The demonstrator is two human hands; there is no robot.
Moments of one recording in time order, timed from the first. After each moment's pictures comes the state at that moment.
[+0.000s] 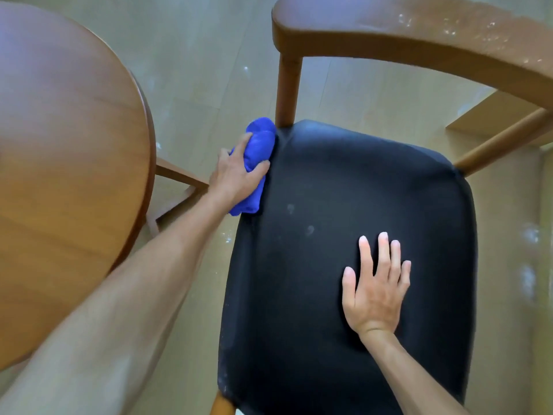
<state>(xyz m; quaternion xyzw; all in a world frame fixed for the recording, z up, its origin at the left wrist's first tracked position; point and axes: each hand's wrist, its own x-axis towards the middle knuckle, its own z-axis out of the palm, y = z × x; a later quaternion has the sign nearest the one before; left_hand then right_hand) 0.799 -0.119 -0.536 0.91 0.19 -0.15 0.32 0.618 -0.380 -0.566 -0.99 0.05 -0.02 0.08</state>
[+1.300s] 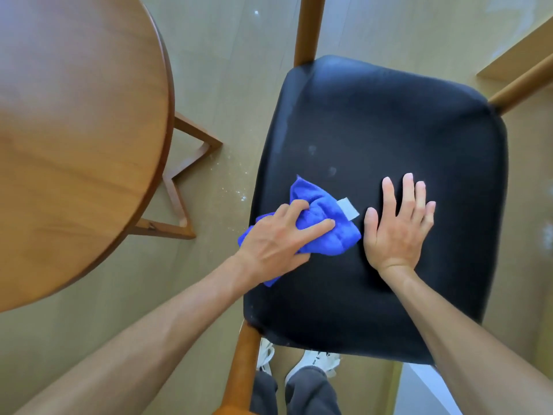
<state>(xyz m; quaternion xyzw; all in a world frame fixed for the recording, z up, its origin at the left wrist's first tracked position) 0.605 -0.150 -0.521 0.94 -0.27 -0.07 0.21 0.615 -0.381 -0.573 -1.00 0.05 -0.02 0.07</state>
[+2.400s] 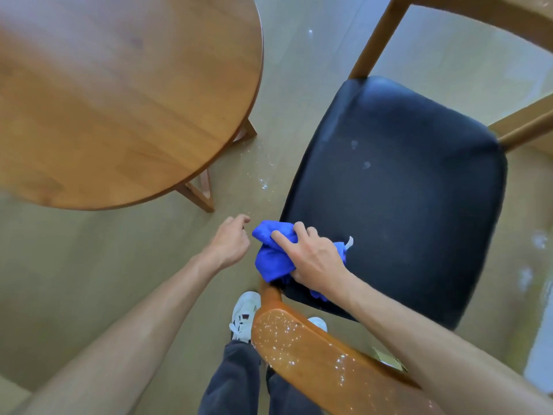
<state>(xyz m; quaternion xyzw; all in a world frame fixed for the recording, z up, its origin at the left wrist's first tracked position) 0.499 -0.051 -0.499 0.86 0.24 -0.32 0.30 0.527 -0.246 -0.490 -0.90 -0.39 0.17 0.04</state>
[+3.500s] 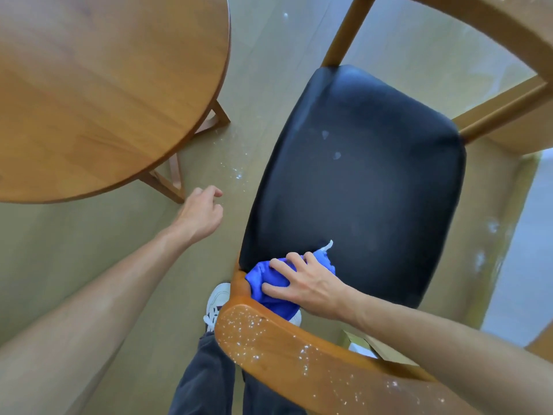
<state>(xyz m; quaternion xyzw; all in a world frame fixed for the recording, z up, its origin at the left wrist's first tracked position) 0.528 -0.047 -0.491 0.88 0.25 -0.29 0.29 0.500 -0.317 -0.491 -0.76 -0.62 0.18 -0.03</state>
